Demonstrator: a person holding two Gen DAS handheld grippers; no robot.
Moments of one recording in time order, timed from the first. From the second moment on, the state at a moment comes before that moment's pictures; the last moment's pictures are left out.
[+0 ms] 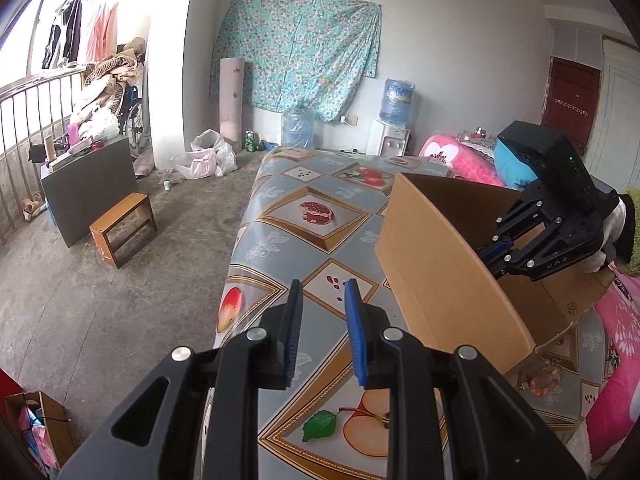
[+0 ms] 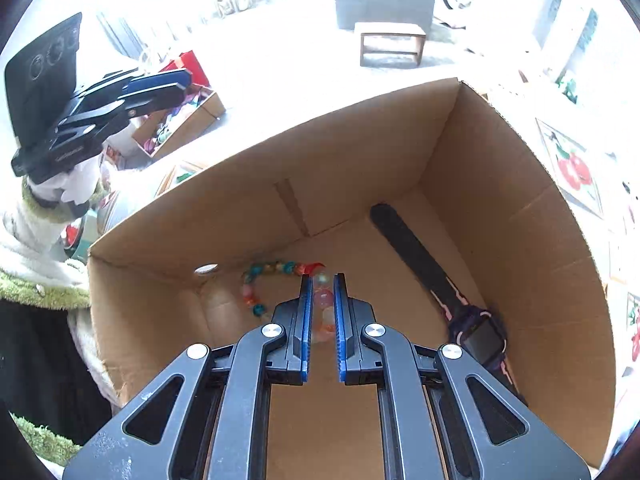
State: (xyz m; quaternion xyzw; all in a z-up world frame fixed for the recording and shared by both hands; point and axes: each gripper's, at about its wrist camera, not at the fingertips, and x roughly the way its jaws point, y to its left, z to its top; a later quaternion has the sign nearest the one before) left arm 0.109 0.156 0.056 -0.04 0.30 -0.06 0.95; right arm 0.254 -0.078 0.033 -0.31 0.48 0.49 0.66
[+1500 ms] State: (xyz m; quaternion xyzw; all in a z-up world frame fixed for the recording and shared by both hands) left arm 0.025 -0.061 0.002 0.09 0.36 -0.32 0.87; right arm 0.063 -0.271 -0.007 0.15 0.44 0.21 0.86
